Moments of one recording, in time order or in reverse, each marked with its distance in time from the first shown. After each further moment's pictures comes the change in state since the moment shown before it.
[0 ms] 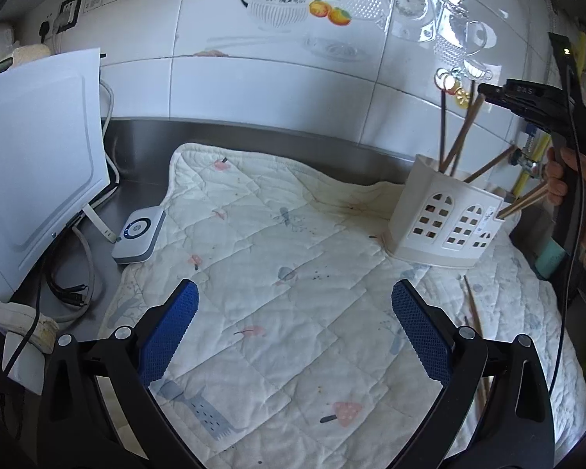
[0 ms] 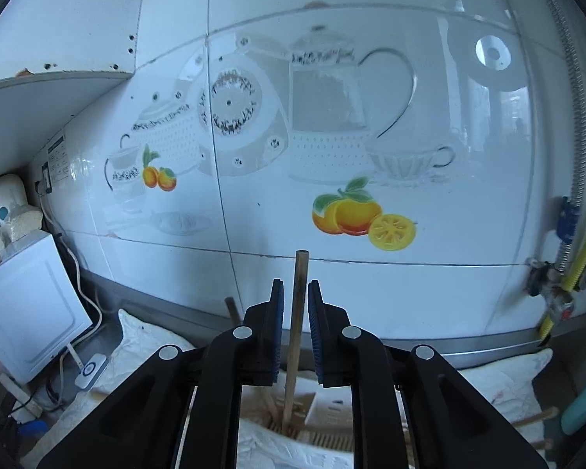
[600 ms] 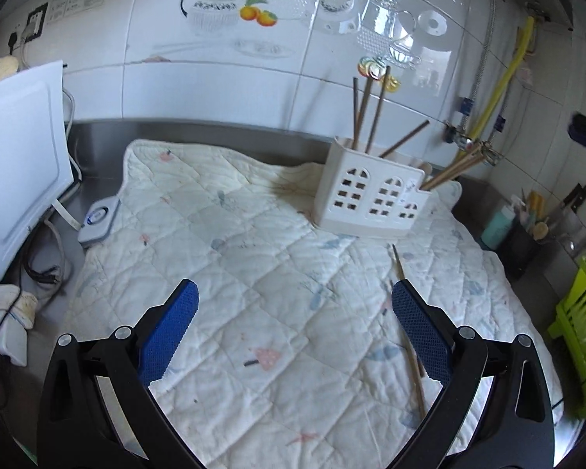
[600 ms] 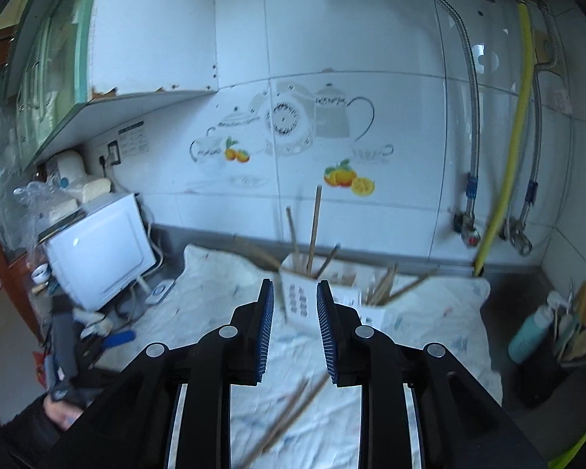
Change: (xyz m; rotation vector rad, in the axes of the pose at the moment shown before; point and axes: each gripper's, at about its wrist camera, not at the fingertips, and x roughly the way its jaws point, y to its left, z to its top) left arm -0.049 -0.043 -0.023 0.053 0.059 -0.163; right arm -0.243 0.013 -0.055 -0.028 0.104 0.062
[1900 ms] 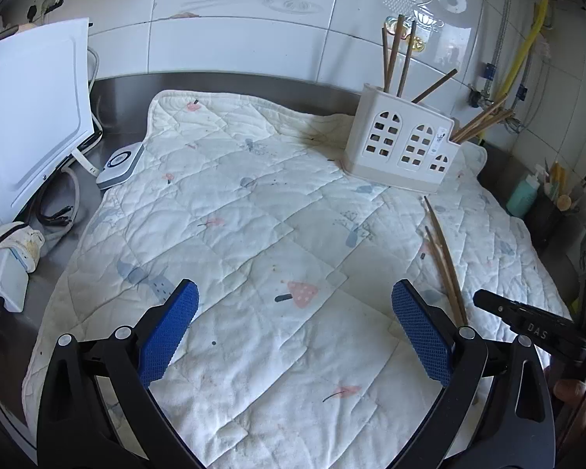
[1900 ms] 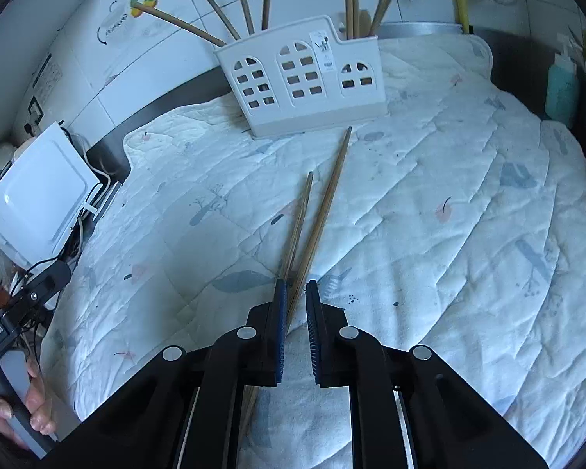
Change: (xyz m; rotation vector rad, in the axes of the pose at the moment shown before) left arm 0.012 0.022 -0.056 -0.011 0.066 0.096; right arm 0.136 0.010 -0.211 0.380 0.326 -0.071
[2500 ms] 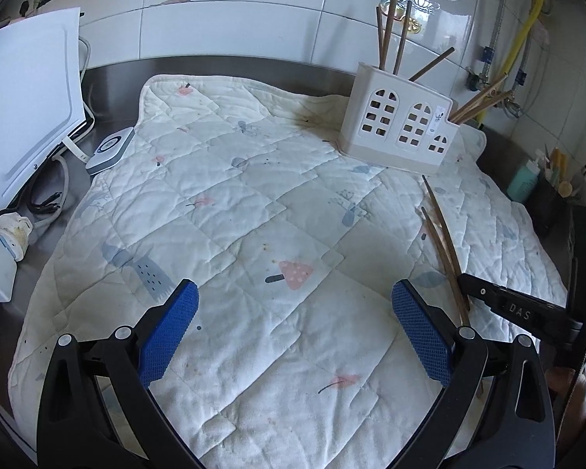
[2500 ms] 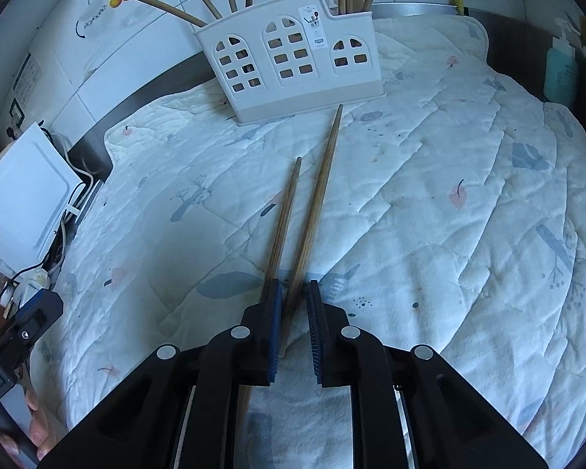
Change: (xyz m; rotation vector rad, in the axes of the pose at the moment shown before) left arm 0.012 -0.008 -0.014 0.018 0.036 -0.009; right arm 0.024 0.003 0.001 0.029 0.025 -0.050
